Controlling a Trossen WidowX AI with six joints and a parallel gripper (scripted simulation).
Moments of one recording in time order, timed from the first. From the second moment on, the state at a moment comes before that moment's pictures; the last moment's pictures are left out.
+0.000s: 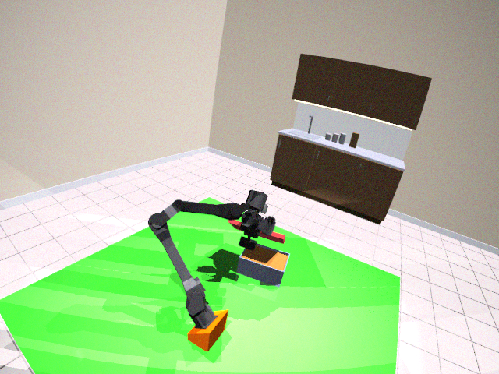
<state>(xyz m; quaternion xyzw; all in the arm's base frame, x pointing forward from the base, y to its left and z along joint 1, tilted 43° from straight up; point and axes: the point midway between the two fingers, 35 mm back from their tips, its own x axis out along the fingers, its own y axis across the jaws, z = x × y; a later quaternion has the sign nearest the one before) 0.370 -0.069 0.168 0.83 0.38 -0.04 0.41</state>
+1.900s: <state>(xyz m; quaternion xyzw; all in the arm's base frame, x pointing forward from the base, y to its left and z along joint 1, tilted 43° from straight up) 0.329 0.009 0.237 0.83 0.39 -0.04 0.40</state>
